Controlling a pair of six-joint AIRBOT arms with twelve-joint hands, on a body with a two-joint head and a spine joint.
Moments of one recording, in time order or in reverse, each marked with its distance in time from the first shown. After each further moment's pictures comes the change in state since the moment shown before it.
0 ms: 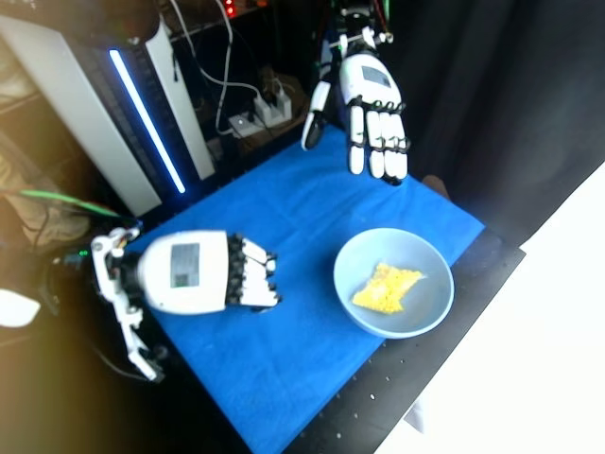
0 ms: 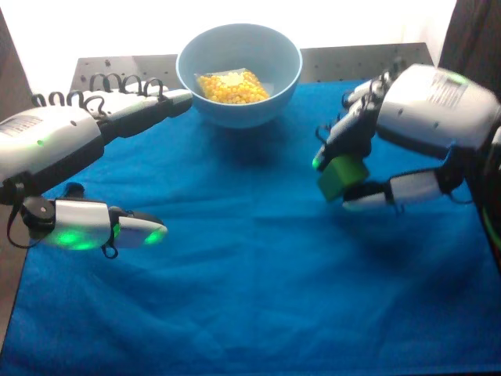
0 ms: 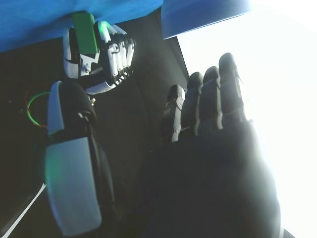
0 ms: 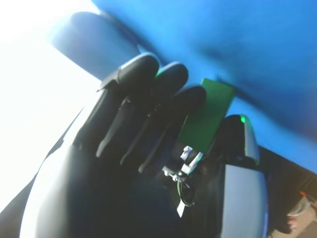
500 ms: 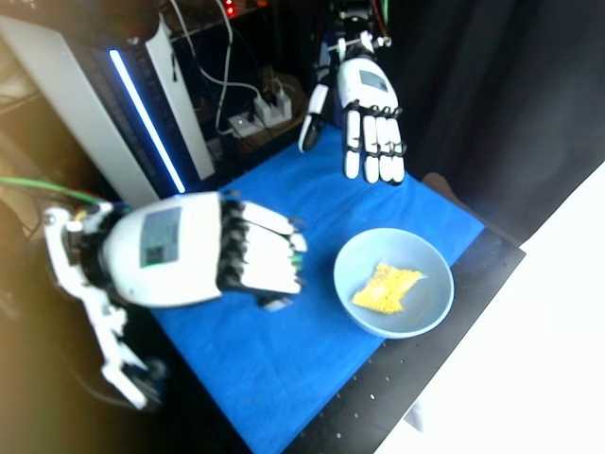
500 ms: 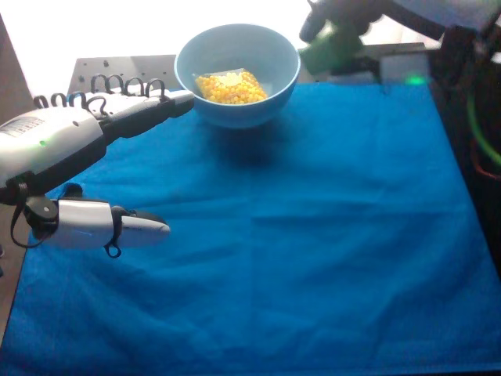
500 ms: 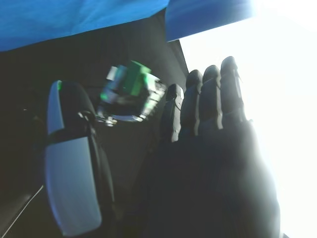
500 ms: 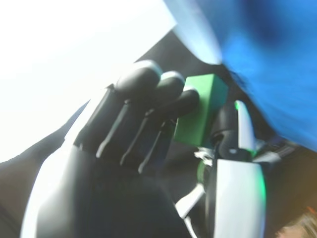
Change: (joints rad) left arm 0.001 -0.011 0.004 -0.007 -0.005 -0.004; right arm 0.240 -0.073 0.160 -0.033 0.009 0.002
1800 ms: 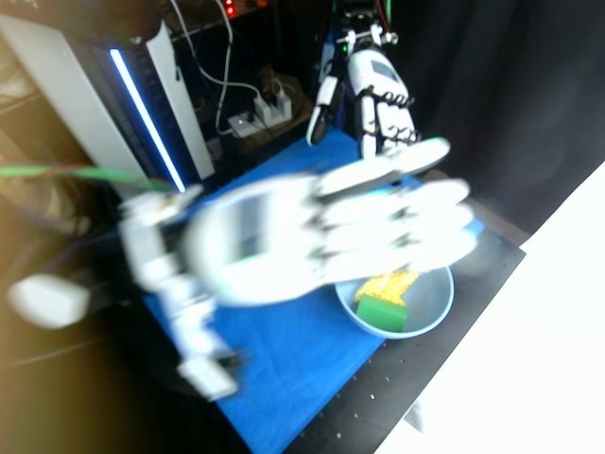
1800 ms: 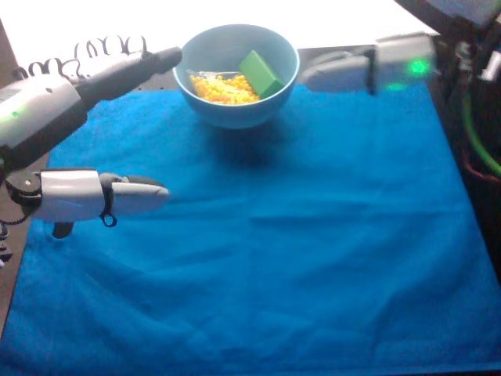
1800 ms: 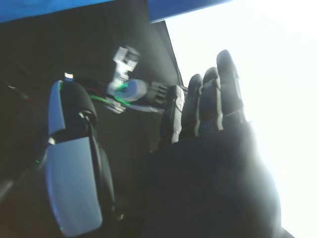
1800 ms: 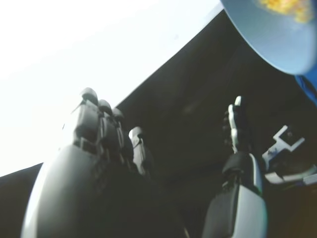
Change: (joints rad) left arm 0.023 0.013 0.000 -0.021 -0.183 -0.071; right arm -0.084 0.026 -0.059 0.232 0.130 -0.003
